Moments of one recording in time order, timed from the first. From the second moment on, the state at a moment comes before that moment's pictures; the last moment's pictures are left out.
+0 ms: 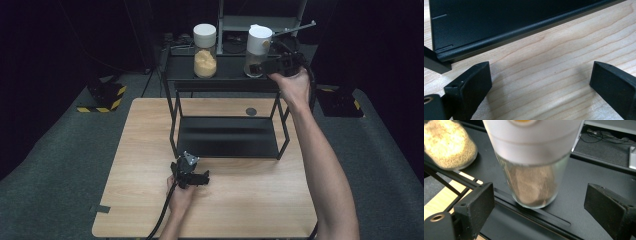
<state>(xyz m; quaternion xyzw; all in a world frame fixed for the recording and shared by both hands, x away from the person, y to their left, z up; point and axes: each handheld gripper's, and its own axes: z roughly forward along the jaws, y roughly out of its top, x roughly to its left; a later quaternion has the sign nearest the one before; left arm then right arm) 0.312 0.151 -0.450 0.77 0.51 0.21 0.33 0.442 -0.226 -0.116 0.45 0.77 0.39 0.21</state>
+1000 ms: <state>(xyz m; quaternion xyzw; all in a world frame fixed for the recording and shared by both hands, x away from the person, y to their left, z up) 0.312 0.151 -0.449 0.77 0.51 0.21 0.33 0.414 -0.256 -0.138 0.43 0.77 0.43 0.22</state>
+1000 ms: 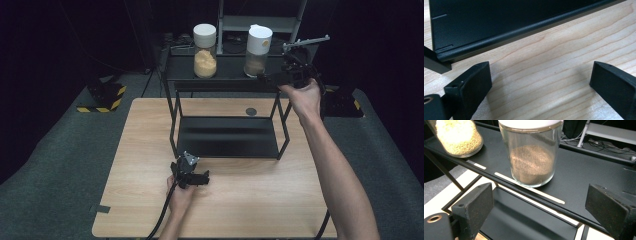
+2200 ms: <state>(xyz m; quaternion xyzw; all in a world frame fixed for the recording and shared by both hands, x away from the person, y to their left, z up) 0.312 0.151 -0.450 0.76 0.51 0.21 0.33 0.393 -0.281 -0.175 0.43 0.76 0.43 0.22</state>
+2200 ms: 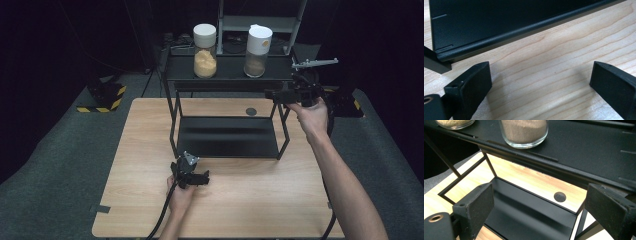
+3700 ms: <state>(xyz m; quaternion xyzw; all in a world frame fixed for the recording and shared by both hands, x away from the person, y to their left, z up) 0.312 0.151 -0.450 0.76 0.51 0.21 0.33 0.388 -0.292 -0.218 0.45 0.77 0.41 0.20</state>
